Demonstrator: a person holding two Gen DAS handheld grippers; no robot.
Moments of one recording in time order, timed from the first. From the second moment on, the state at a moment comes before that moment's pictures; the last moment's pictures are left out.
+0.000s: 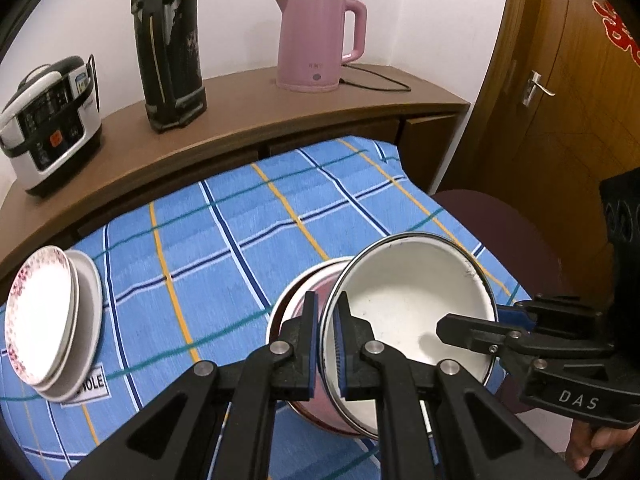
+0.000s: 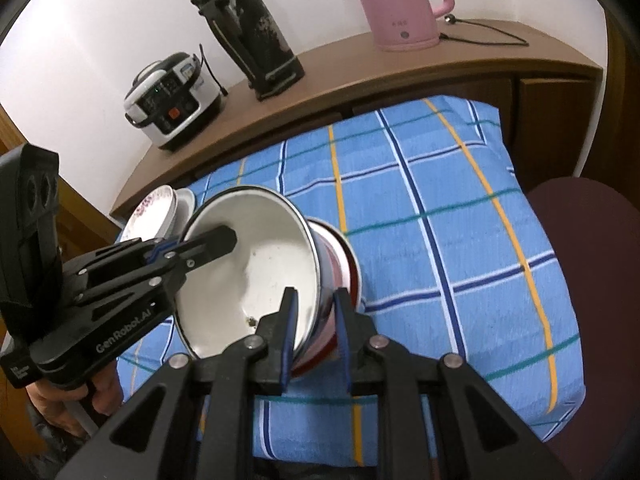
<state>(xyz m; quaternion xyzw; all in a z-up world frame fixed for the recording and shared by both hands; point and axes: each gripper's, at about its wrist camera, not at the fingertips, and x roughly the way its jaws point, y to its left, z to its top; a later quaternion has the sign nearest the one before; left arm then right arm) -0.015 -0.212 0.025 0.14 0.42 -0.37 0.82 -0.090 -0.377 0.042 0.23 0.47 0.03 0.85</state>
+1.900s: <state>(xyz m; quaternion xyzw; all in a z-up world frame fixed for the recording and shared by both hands) 0.039 -0.149 0.037 0.00 0.41 -0.37 0.83 -0.089 -0.400 0.045 0.26 0.39 -0.01 0.88</state>
